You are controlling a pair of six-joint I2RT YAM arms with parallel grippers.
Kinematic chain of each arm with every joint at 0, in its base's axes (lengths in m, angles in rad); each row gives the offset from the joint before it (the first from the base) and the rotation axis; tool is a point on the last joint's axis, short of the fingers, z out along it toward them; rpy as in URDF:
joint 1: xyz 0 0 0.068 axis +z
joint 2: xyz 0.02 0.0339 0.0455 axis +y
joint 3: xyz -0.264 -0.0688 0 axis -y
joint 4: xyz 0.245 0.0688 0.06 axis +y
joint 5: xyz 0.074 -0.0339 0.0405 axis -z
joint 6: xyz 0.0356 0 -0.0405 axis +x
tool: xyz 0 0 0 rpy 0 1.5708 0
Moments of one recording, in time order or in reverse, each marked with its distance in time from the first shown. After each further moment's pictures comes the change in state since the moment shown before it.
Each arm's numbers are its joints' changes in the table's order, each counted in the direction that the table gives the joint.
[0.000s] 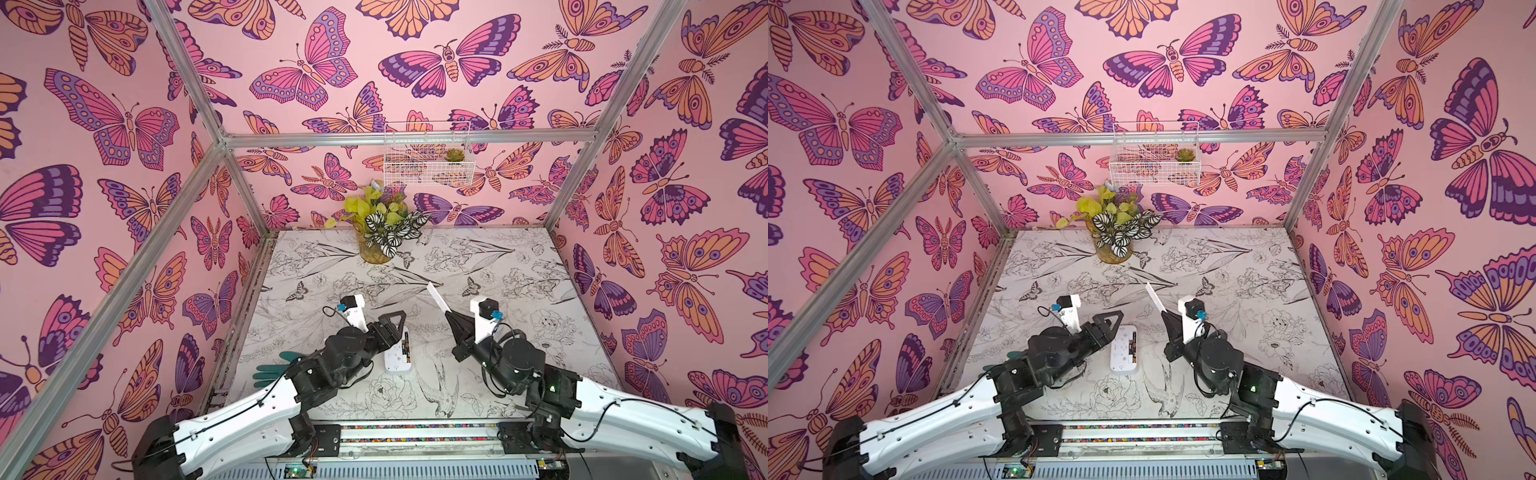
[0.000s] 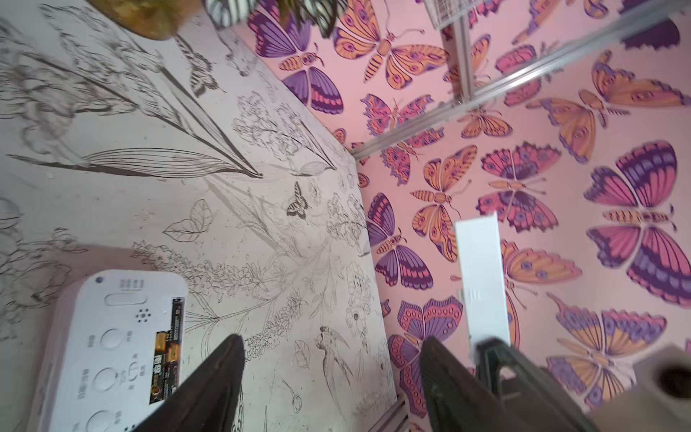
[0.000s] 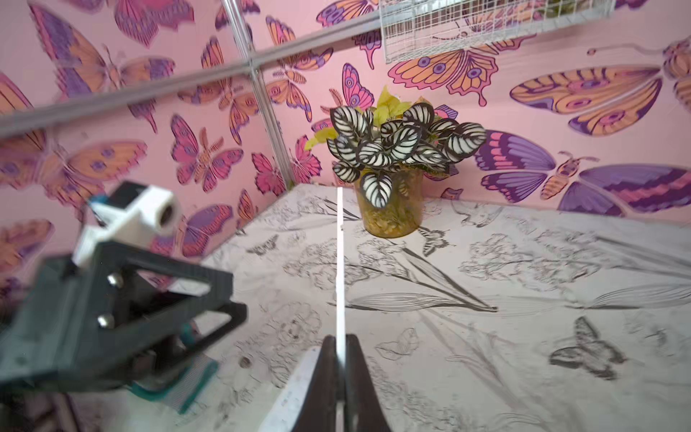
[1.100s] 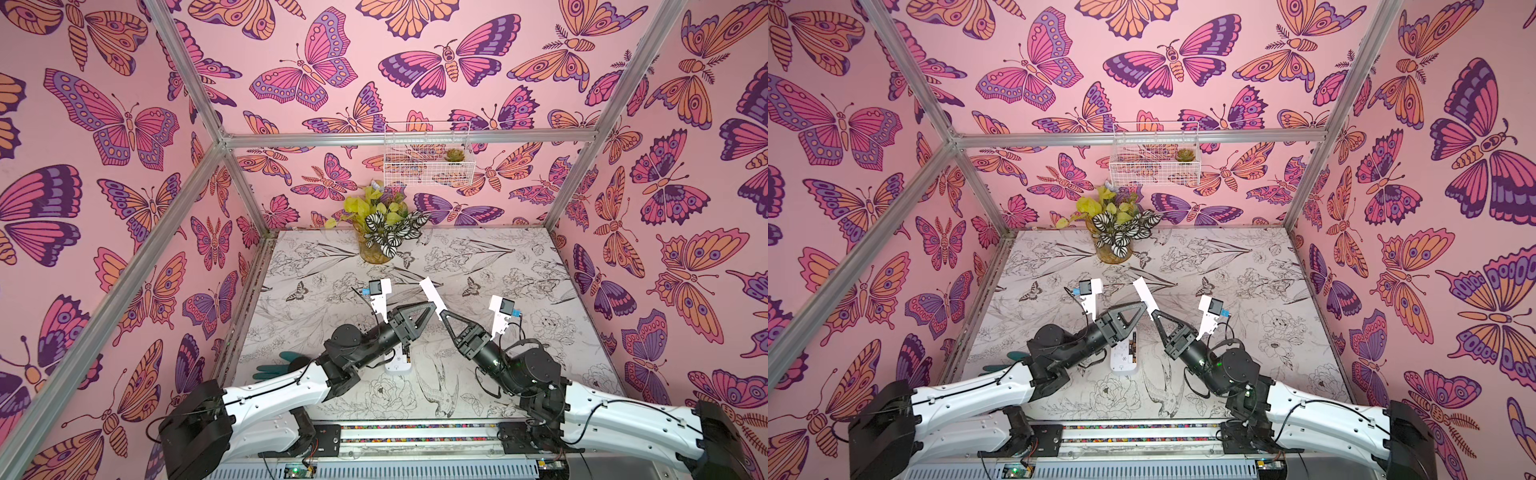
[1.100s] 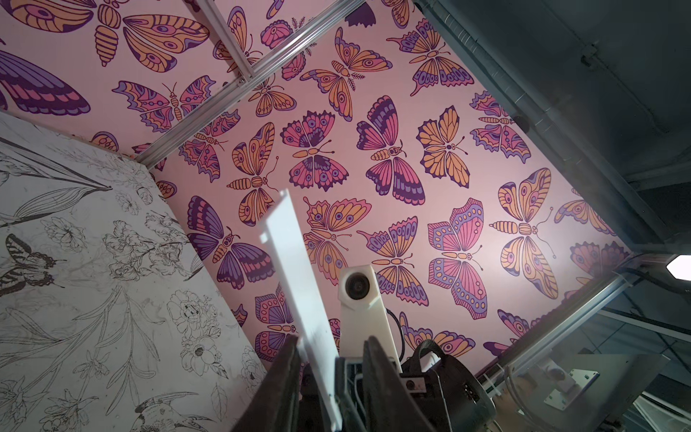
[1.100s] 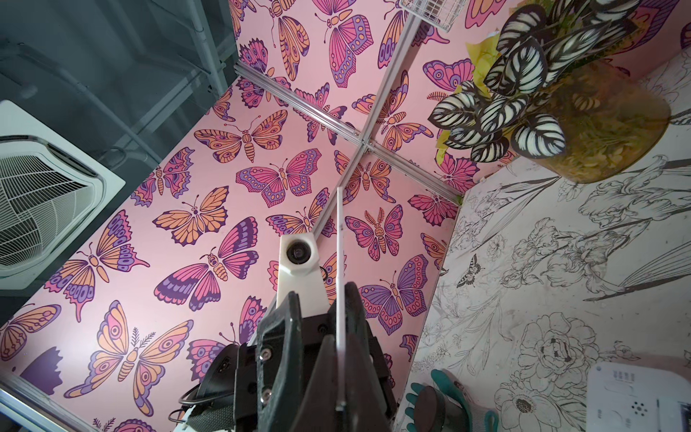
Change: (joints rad) left arm 0.004 0.272 0.034 -0.753 0.359 0.097; right arm -0.003 0.034 -0.110 -0.467 -0.190 0.674
